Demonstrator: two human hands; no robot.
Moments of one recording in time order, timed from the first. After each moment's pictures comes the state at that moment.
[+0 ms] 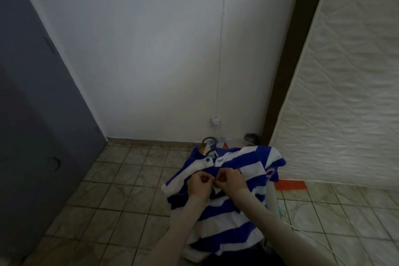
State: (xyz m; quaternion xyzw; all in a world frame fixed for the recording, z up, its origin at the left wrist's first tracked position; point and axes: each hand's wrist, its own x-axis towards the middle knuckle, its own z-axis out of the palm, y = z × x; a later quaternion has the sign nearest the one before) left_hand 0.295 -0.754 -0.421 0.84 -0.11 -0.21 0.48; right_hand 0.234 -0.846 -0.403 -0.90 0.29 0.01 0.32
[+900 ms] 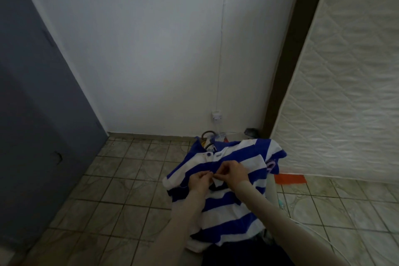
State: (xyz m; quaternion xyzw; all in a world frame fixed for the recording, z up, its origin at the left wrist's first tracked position) left_hand 0.286 -0.752 -0.417 0.72 0.06 -0.32 0.61; right_hand 0.230 -0.846 -0.398 -0.87 0.30 0.00 0.39
